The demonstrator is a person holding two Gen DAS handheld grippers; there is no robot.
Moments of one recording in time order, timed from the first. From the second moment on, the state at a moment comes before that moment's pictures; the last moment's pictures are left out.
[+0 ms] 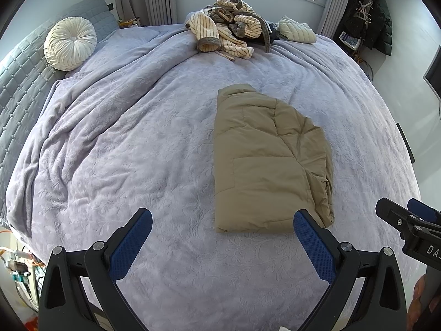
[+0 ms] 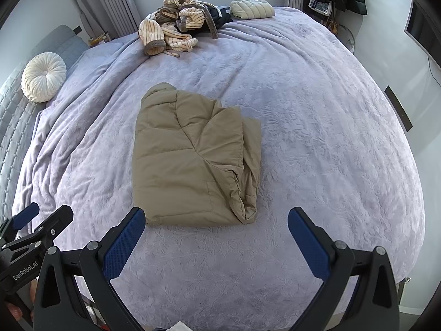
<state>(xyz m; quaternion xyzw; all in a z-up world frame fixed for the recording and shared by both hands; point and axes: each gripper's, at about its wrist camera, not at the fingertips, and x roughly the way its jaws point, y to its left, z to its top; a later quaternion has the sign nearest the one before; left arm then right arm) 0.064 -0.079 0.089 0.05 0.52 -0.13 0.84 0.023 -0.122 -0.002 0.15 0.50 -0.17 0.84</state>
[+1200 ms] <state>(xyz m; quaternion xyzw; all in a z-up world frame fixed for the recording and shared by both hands) 0.065 -0.078 0.089 0.05 0.52 -0.13 0.84 0.024 -0.124 -0.001 0.15 0.50 -0.17 0.84</state>
